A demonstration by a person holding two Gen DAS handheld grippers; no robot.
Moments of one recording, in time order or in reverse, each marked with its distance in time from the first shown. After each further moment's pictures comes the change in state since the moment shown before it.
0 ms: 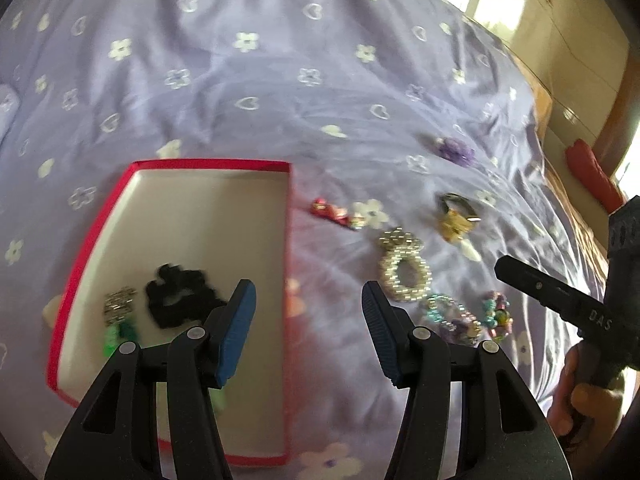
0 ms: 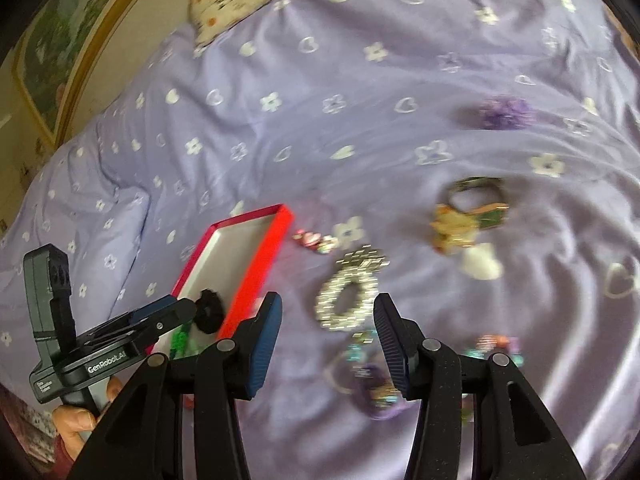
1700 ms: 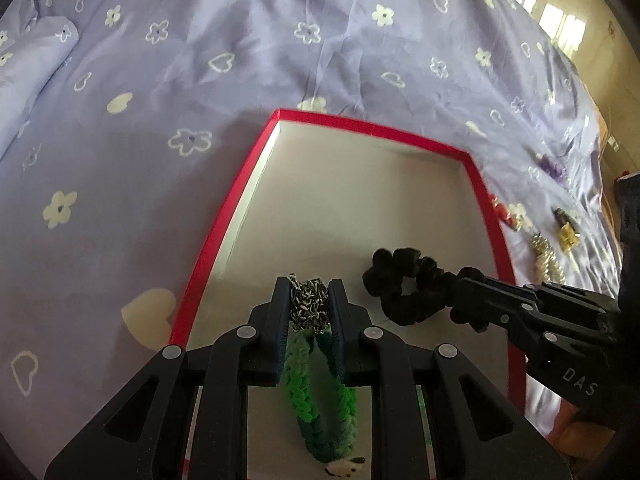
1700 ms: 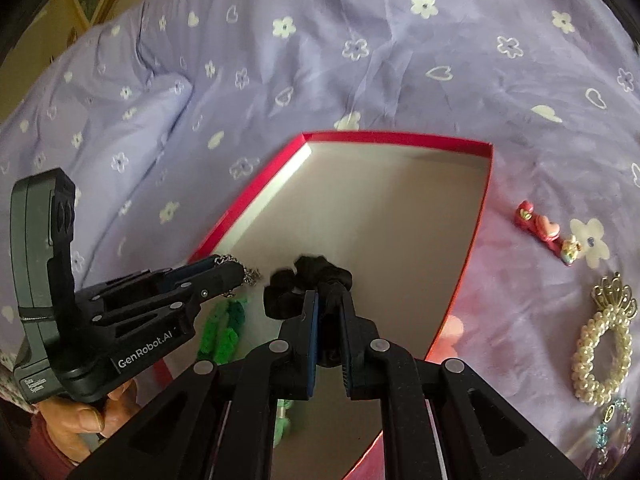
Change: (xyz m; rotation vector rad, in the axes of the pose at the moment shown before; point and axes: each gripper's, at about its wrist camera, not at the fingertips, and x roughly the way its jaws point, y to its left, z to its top) left arm 0.032 0.164 -0.025 -0.138 0.047 0.132; right arm 0.166 0.170 -0.033 -0.303 0.252 0.076
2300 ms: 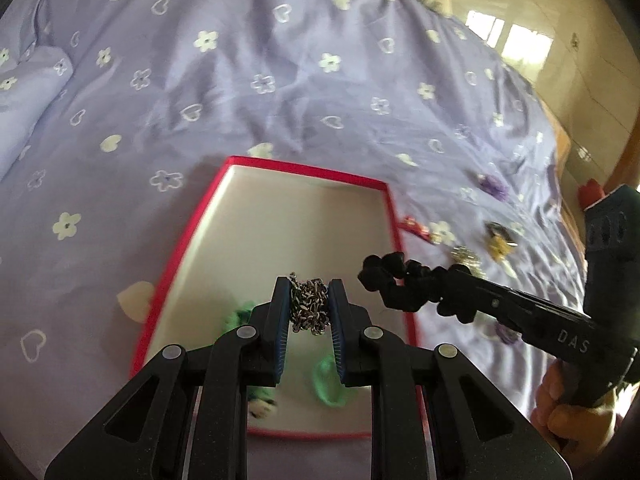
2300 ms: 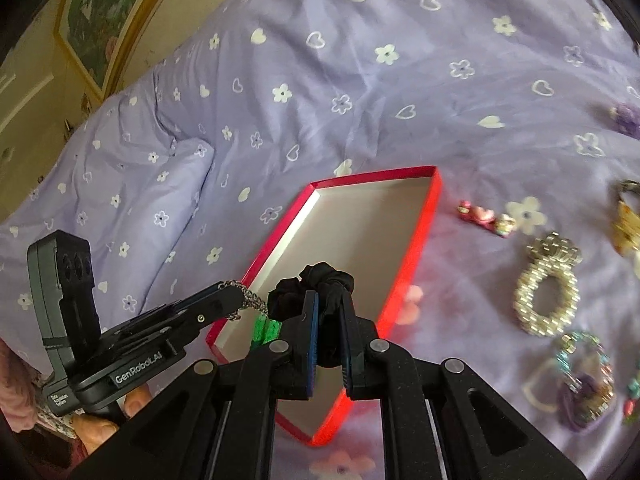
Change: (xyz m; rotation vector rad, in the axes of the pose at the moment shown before) left arm -0.070 -0.032 -0.006 0.012 -0.125 -0.100; right arm -0.081 -0.023 -0.017 0.136 -0.159 0.108
